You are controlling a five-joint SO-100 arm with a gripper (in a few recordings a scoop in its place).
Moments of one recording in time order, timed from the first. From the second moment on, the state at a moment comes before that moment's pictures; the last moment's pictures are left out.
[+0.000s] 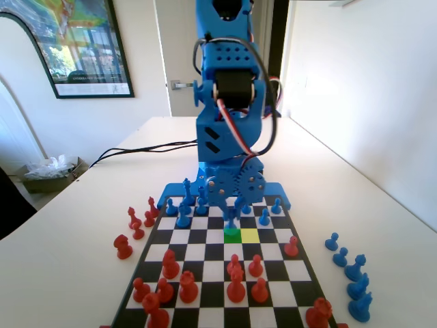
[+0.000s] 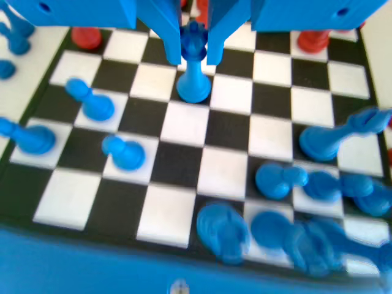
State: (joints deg) arm -1.8 91.1 134.3 36.2 -97.7
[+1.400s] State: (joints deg) arm -3.5 109.7 135.4 49.5 -95.4
